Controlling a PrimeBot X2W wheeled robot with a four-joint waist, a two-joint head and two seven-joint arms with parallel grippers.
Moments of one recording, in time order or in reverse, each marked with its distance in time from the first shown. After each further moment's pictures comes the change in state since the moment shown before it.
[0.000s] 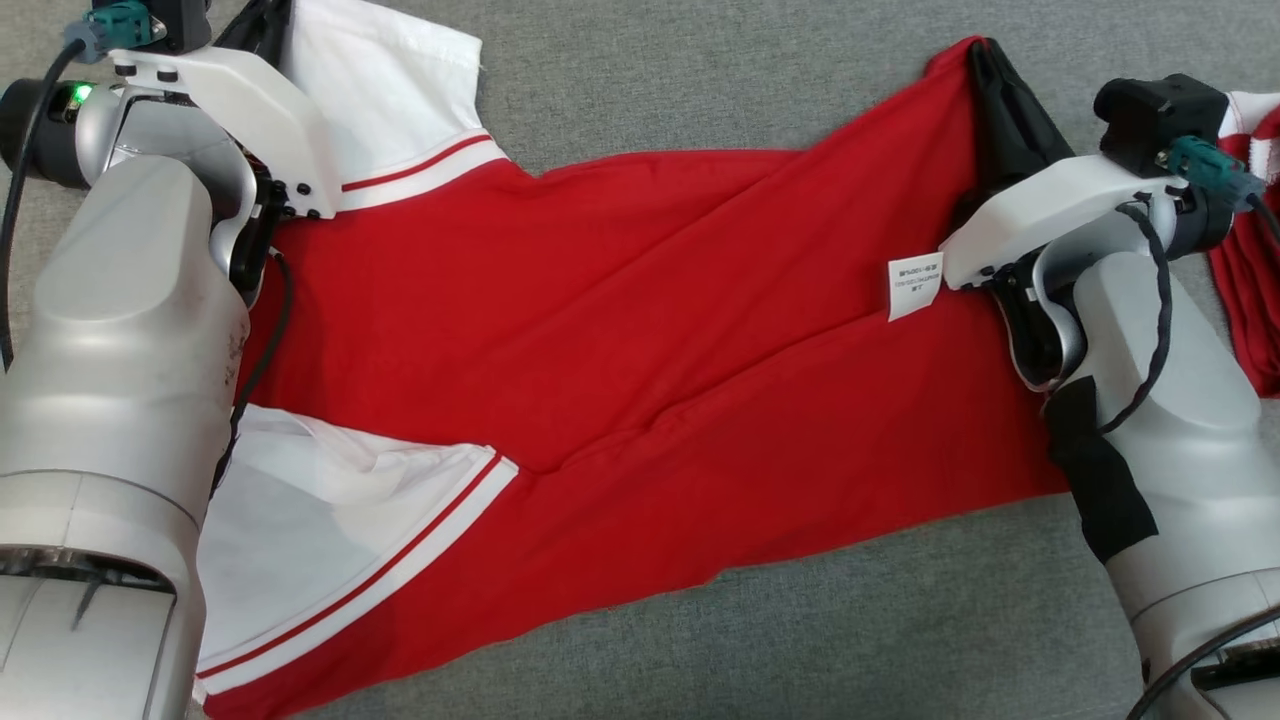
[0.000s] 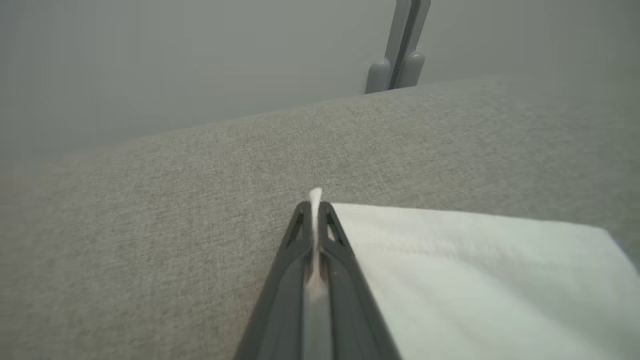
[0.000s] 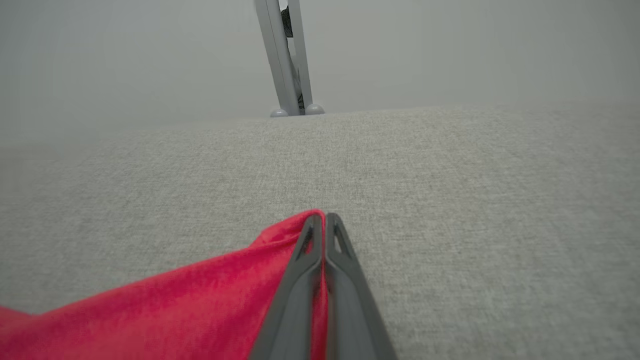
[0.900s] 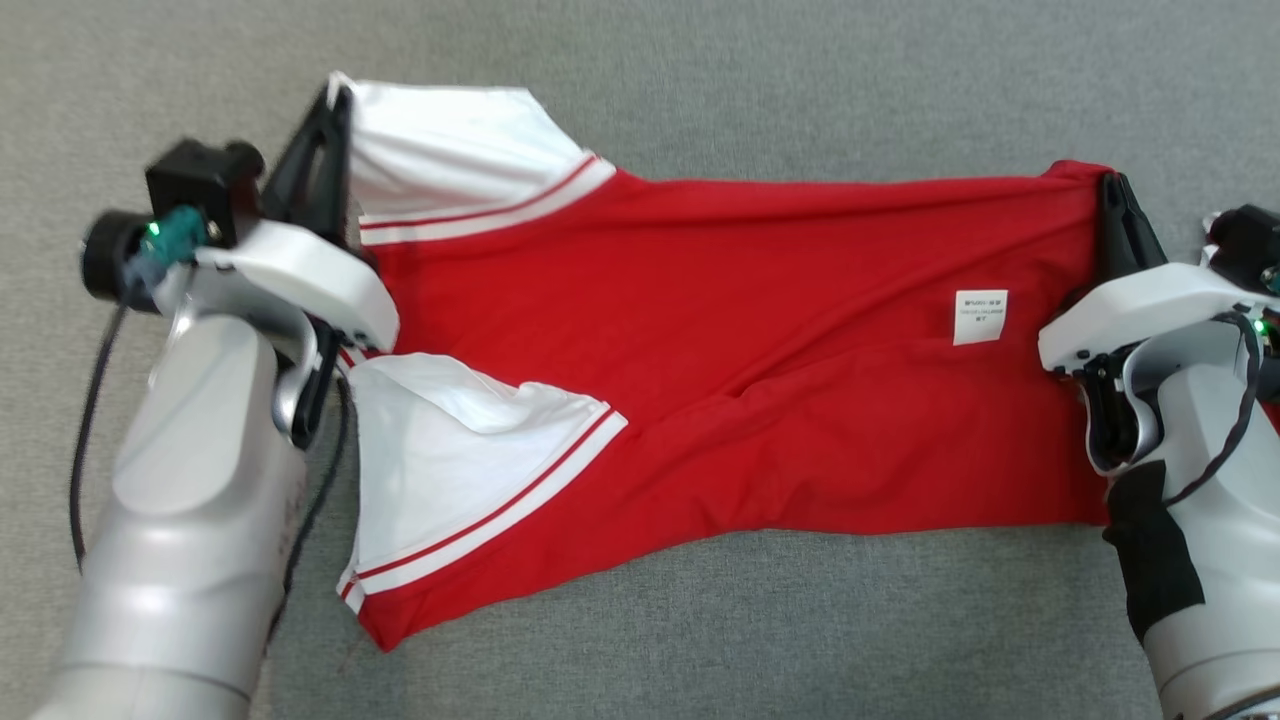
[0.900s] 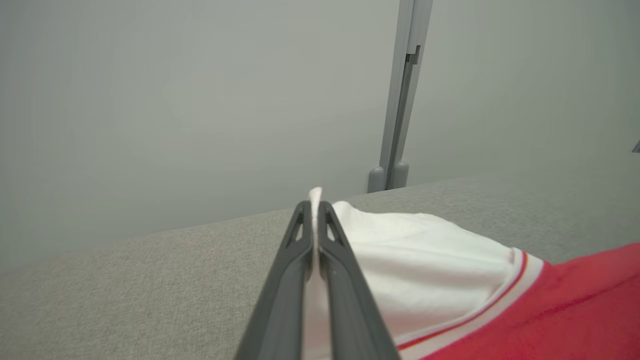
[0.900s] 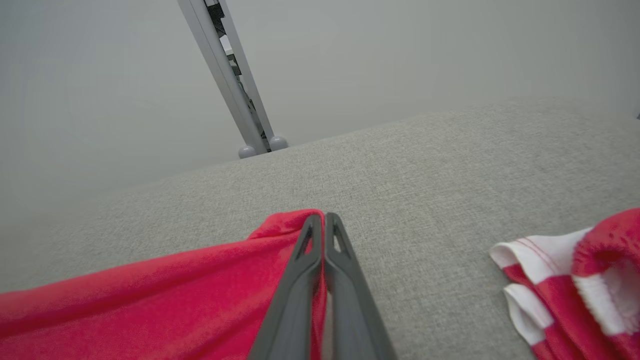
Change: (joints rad) left arm 0.367 0.015 0.068 -0.462 0.020 0.012 -0.098; right arm 0.124 -0.009 -0.340 0.063 -0.104 0.000 0.001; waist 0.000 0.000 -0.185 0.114
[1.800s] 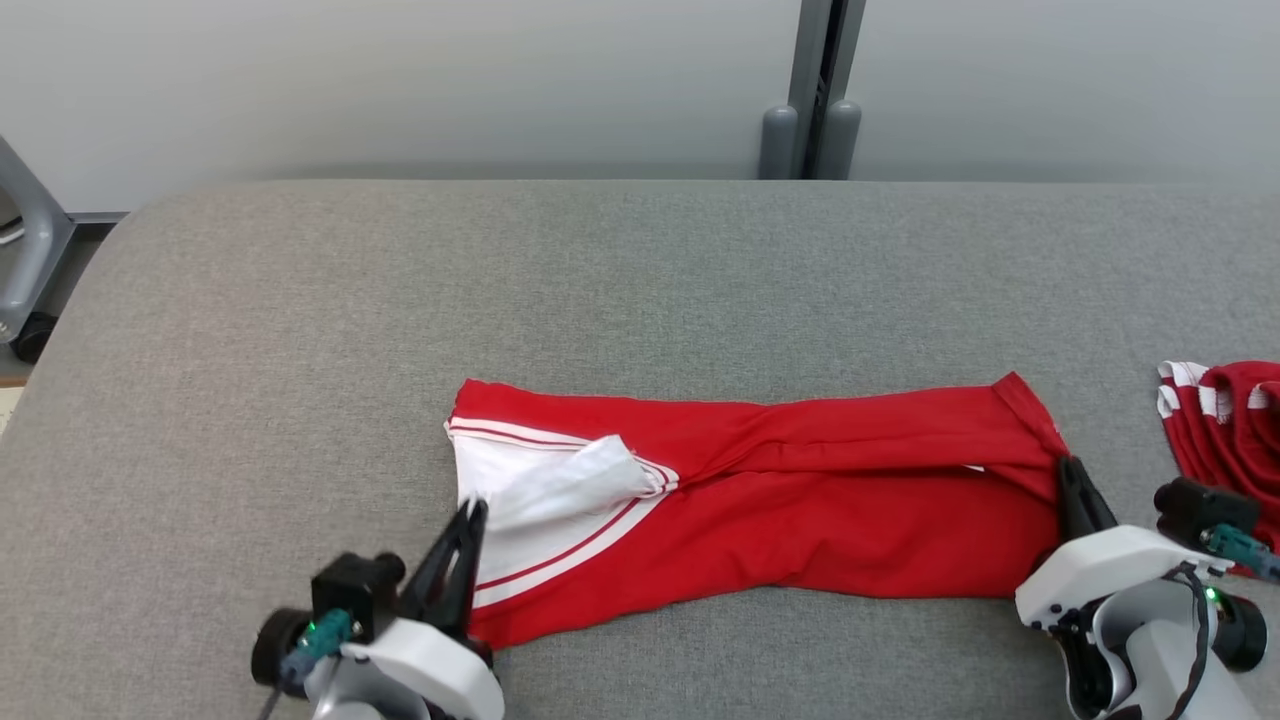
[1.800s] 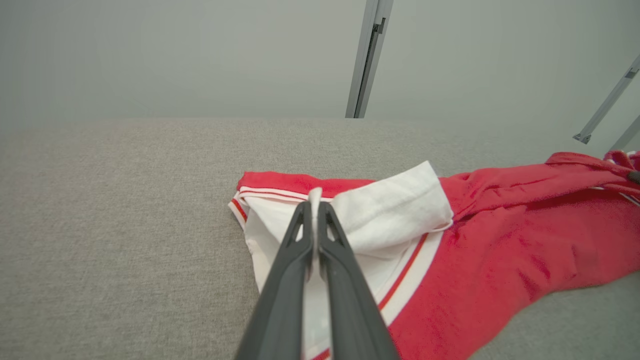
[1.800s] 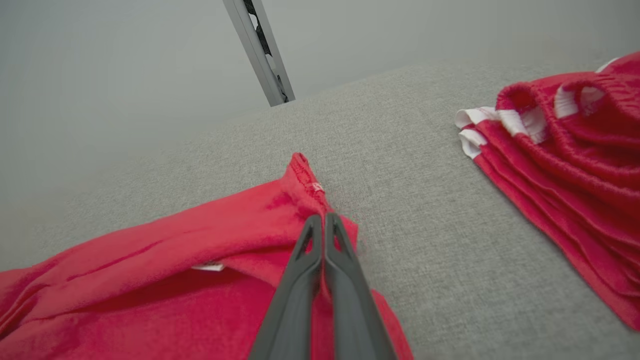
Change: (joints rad) left arm 0.676 -0.103 -0.005 -0.291 -0.001 -0.021 0.000; right arm 0.408 0.010 0.069 -0.080 0.122 0.000 0.000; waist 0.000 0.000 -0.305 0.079
